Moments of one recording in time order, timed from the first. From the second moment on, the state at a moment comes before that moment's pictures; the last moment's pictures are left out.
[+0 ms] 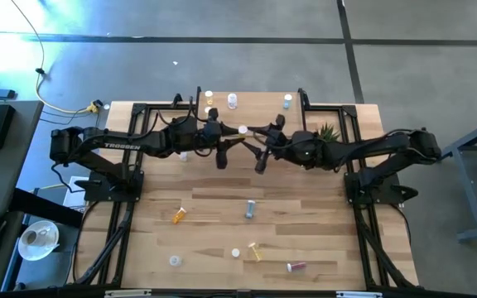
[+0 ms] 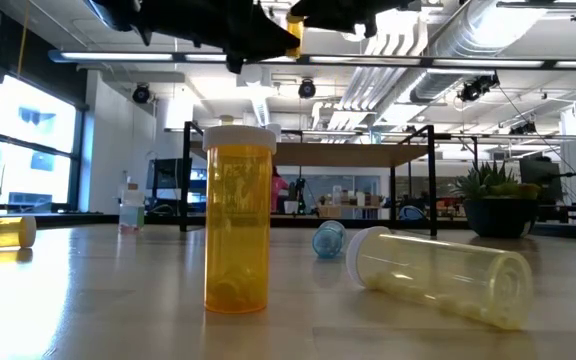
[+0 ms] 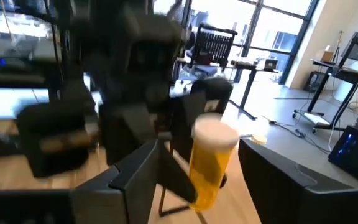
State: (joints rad) left arm 0.32 1.38 0.85 0.42 -0.04 0.09; right arm 0.01 1.38 0.97 0.37 0.42 -0.16
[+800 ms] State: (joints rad) left arm 0.32 1.38 0.85 0.27 -0.09 0.12; right arm -0.13 1.35 1.17 -0.01 0.12 -0.07
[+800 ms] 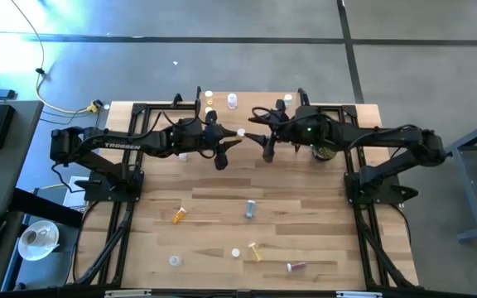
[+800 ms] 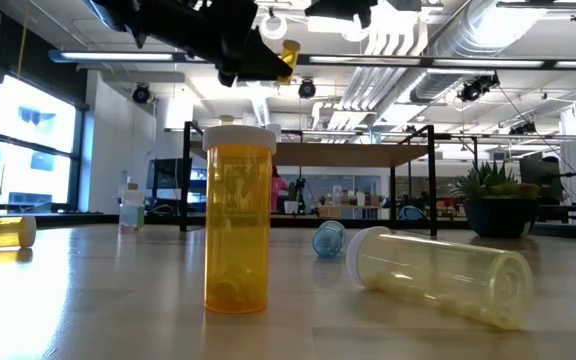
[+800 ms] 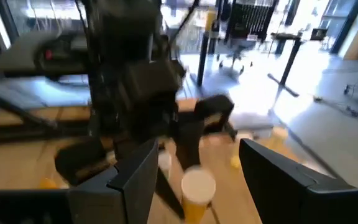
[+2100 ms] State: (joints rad) left arm 0.32 1.38 0.85 0.34 -0.06 0.13; right arm -0.14 1.45 1.16 0.01 0.09 -0.09
